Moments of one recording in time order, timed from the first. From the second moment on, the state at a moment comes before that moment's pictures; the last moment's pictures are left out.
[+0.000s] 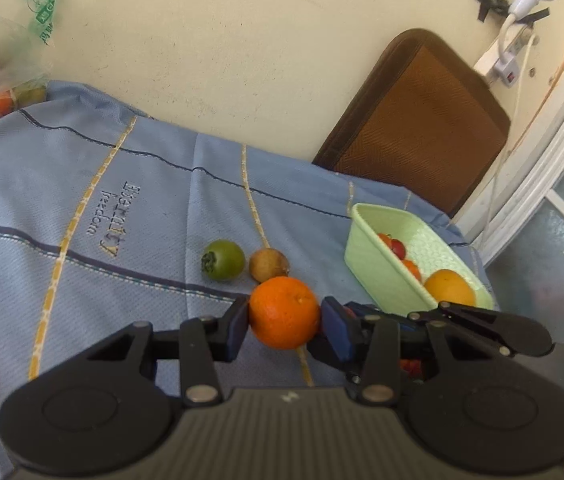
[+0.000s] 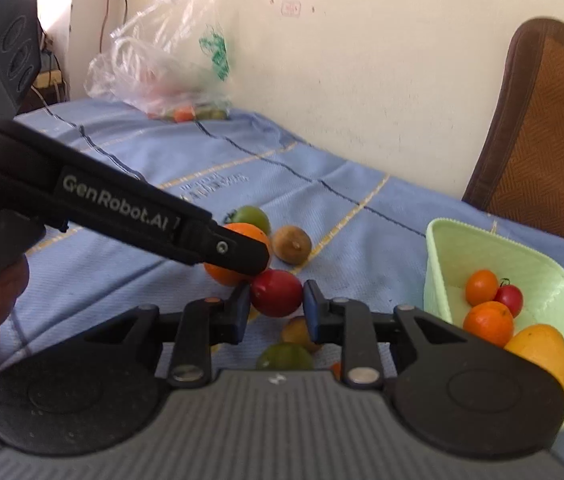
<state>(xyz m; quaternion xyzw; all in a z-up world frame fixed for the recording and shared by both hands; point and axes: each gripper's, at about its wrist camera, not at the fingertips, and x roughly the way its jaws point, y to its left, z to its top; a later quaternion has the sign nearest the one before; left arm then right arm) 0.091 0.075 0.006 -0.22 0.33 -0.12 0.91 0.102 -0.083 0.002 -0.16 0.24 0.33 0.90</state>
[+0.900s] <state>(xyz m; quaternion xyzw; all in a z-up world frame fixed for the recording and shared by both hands) -0.001 0.016 0.010 -0.03 0.32 -0.15 0.93 0.013 -0.136 -0.019 -0.08 0.26 0.26 0.93</state>
